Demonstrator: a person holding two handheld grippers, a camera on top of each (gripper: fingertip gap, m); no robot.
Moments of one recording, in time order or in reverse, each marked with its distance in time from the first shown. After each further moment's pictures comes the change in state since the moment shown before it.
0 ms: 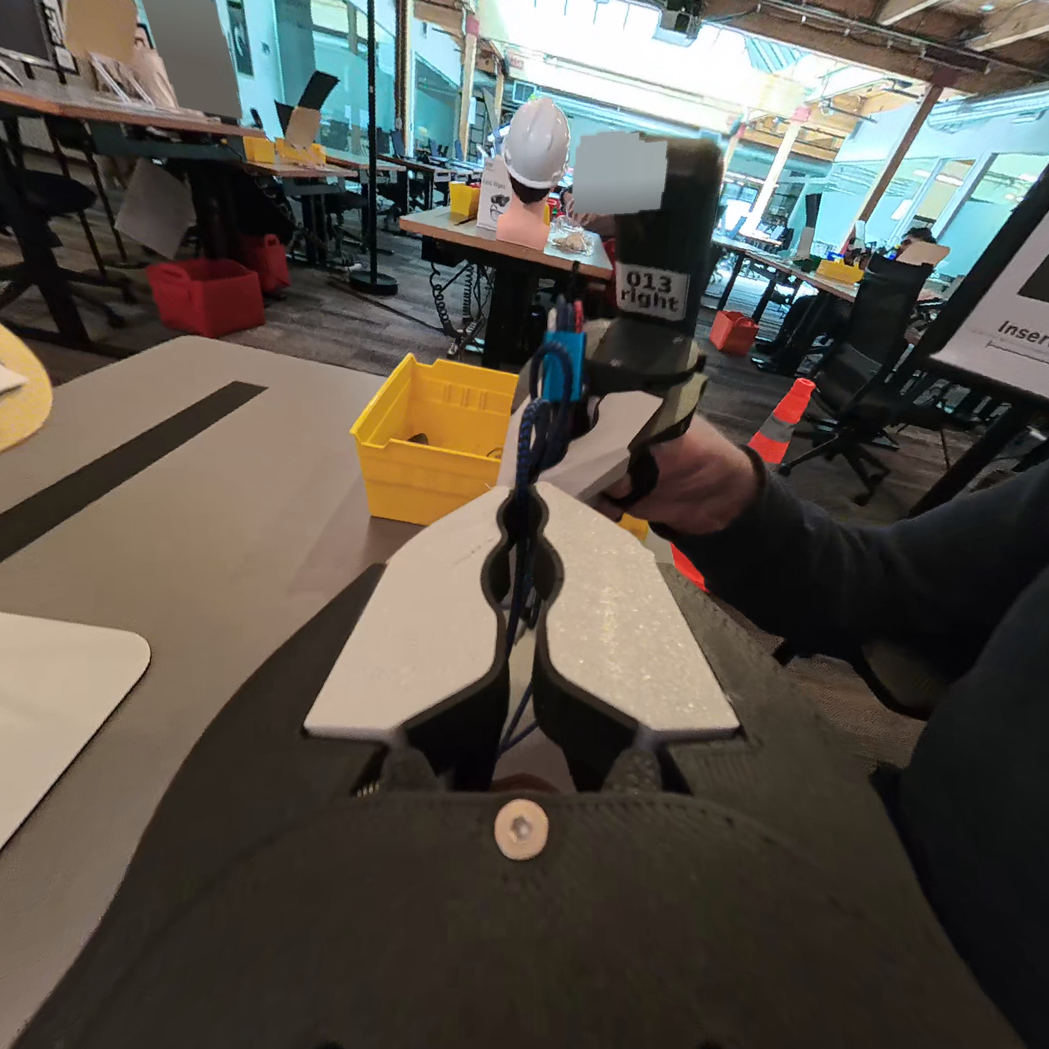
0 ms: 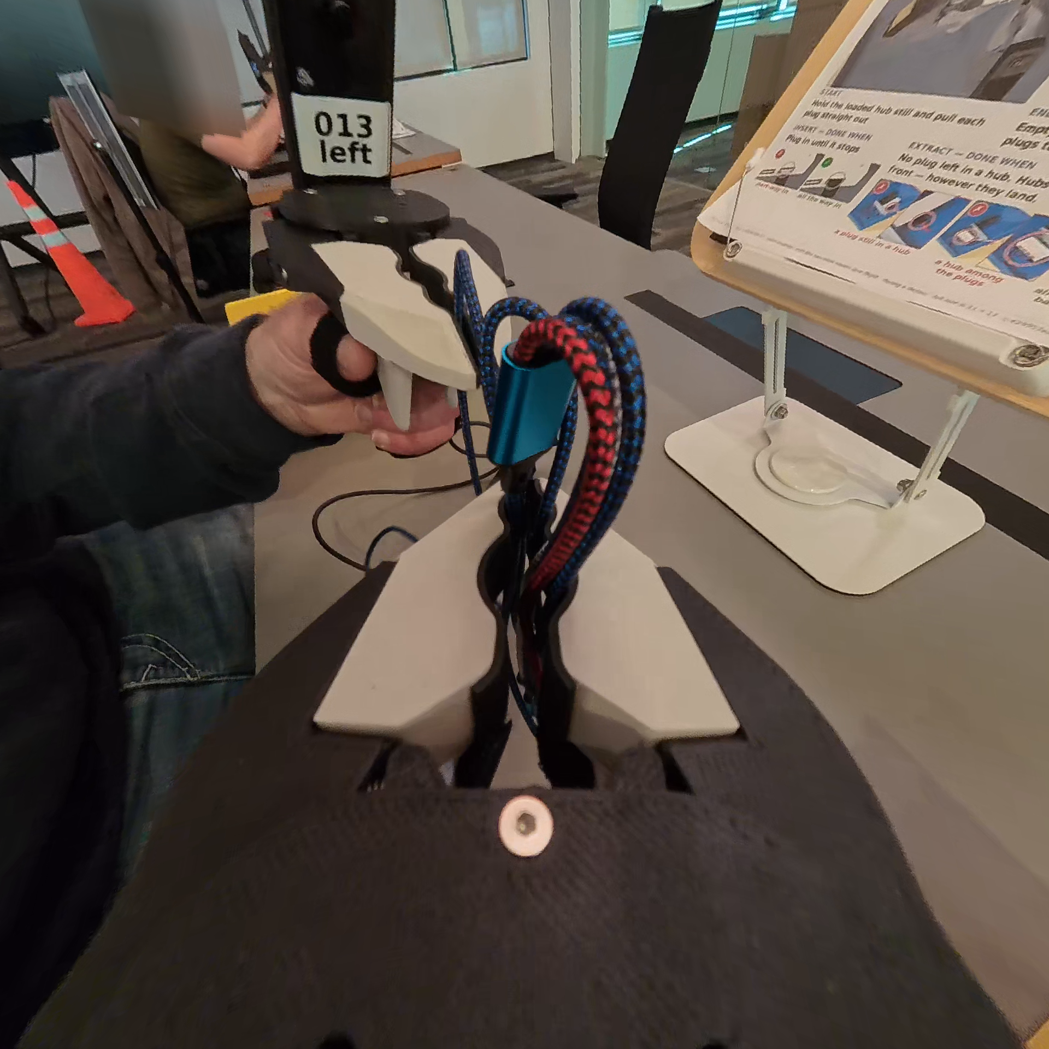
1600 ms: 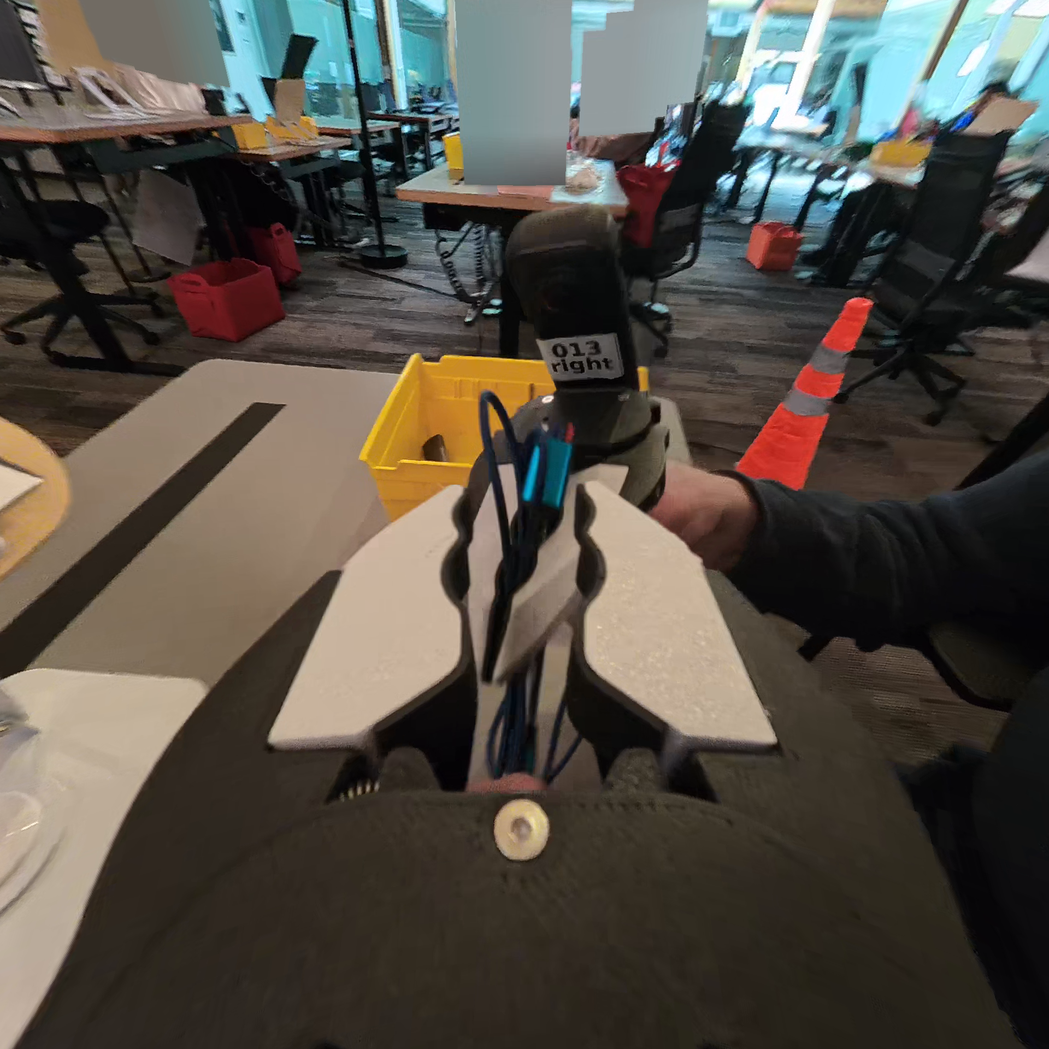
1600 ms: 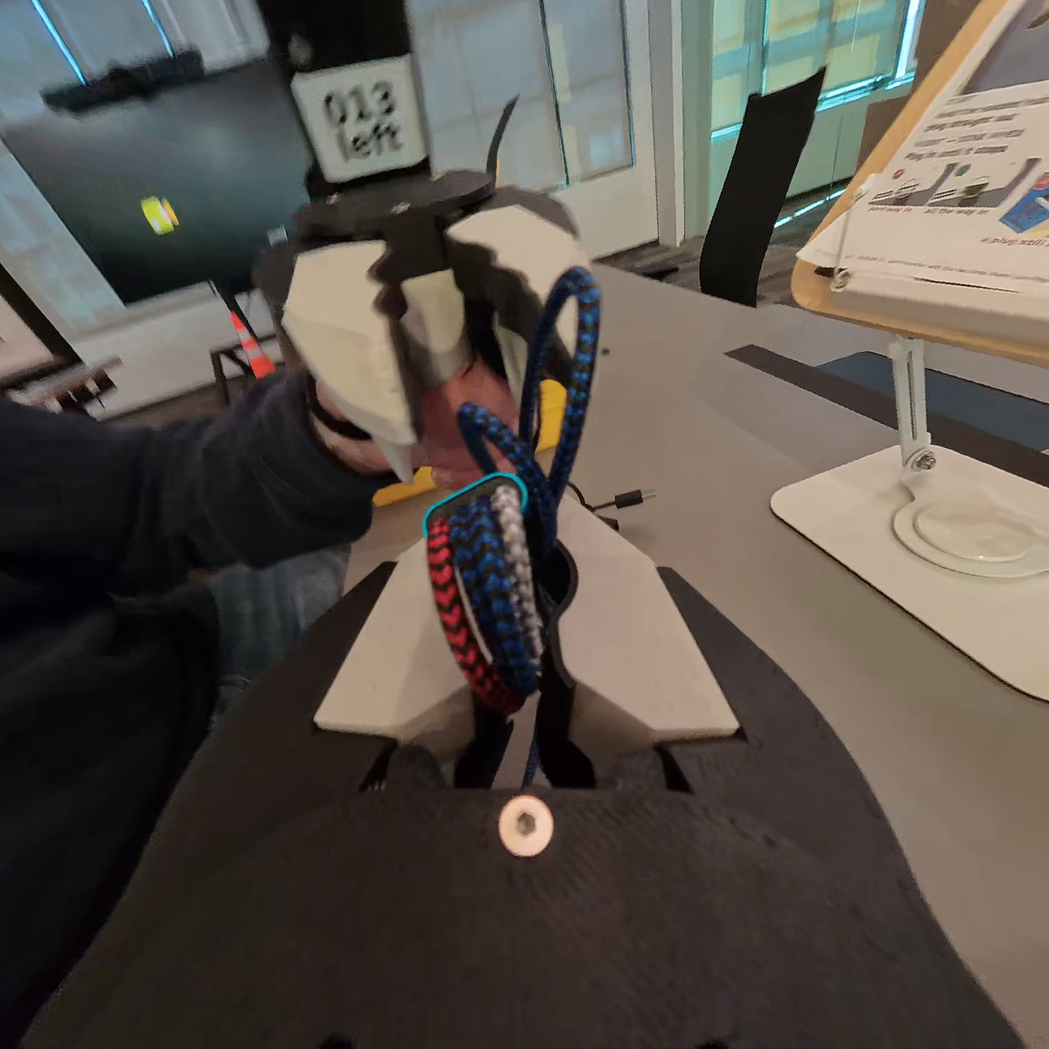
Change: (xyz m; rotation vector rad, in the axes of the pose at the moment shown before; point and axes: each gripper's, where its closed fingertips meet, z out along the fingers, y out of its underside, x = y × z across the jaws) left arm 0.008 -0.015 0.029 -0.097 -0.027 0.148; right arm -0.015 -0.006 0.025 0.150 -0.209 0.109
